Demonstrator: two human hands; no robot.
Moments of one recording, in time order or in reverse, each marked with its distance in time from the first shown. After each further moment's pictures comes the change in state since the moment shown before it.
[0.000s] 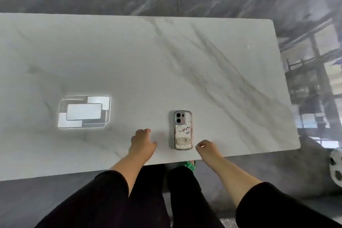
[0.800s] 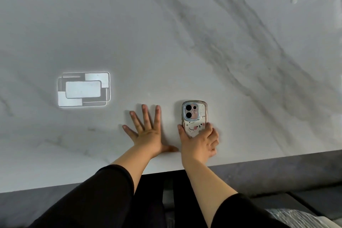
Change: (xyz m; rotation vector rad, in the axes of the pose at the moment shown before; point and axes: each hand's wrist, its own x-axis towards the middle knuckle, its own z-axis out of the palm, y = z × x) left_hand 0.112 -0.012 0.065 0.349 -0.091 0.000; right_hand 0.099 -0.027 0.119 0.078 0.603 0.179
